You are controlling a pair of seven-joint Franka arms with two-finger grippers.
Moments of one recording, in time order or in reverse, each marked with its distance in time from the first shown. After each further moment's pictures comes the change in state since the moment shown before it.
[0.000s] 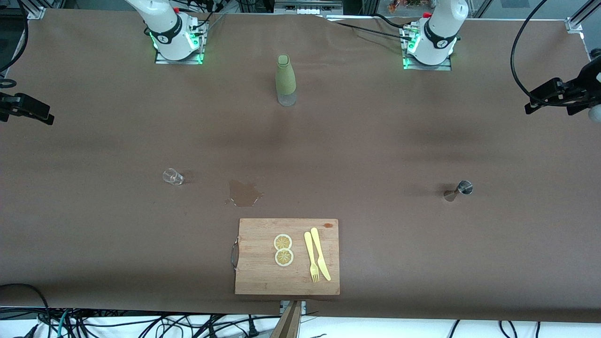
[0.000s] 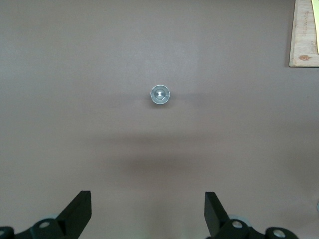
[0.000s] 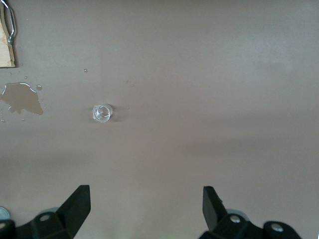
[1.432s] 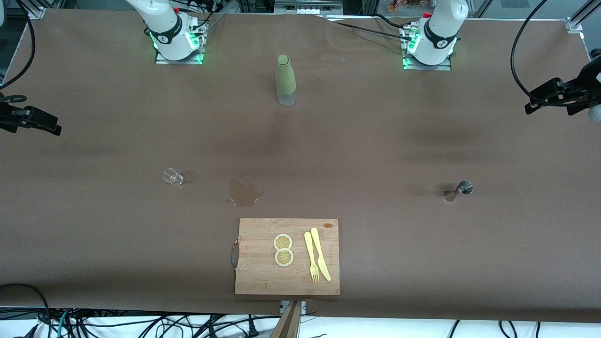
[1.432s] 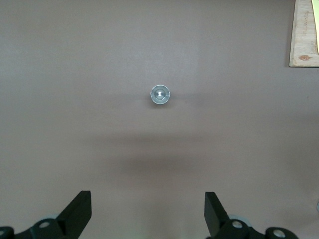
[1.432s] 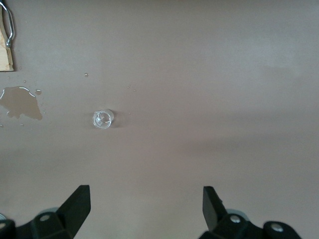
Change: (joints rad) left arm 0.000 0.000 0.000 0.000 0.000 0.000 0.000; right arm 0.002 0.046 0.001 -0.001 0.008 0.040 0.000
